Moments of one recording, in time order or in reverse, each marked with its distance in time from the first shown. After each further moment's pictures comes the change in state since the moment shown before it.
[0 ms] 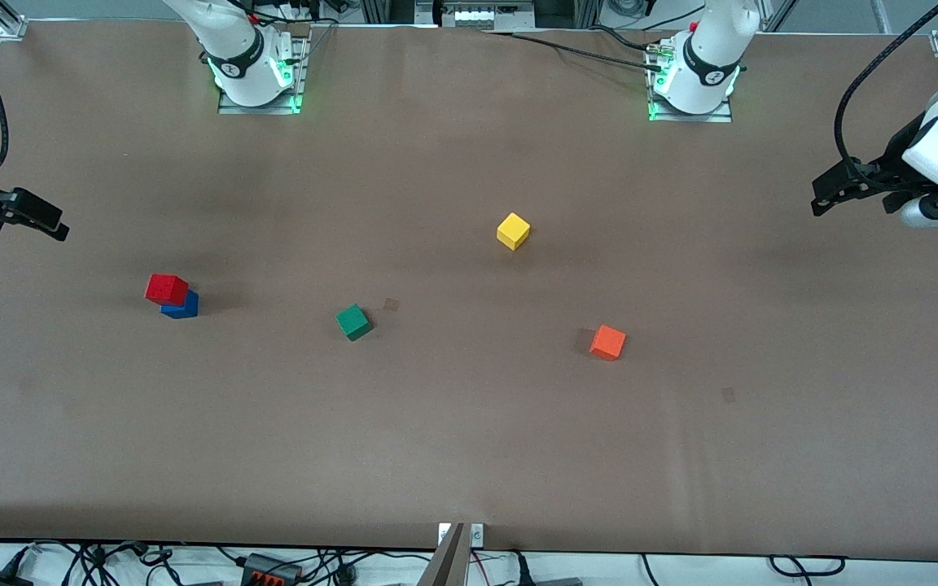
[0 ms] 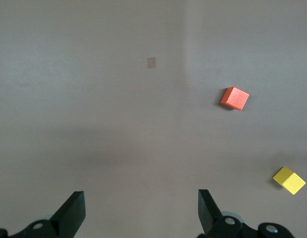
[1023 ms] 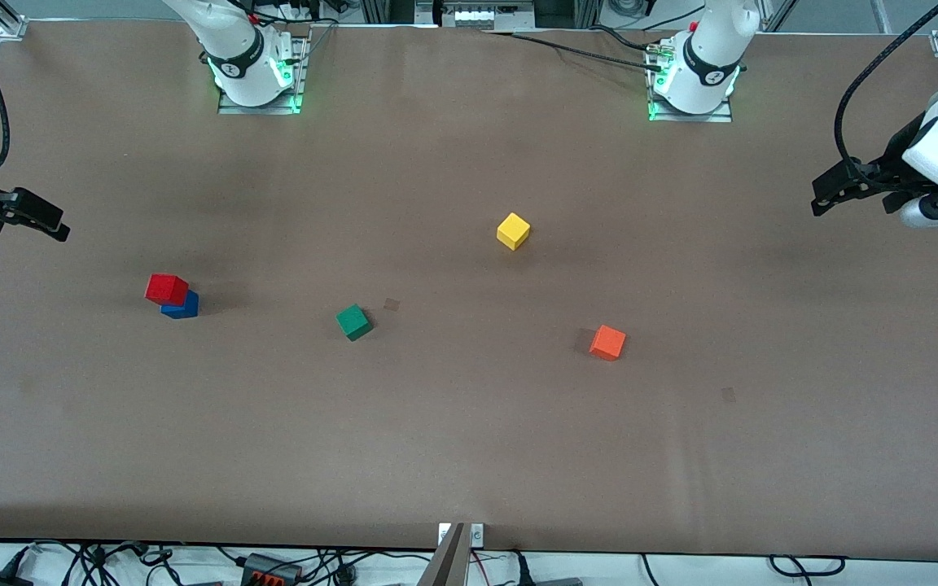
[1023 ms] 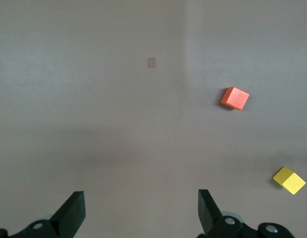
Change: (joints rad) left arm 0.000 0.000 0.000 0.000 0.000 0.000 0.000; right arm 0.001 0.002 0.006 0.011 0.000 -0.004 -0.001
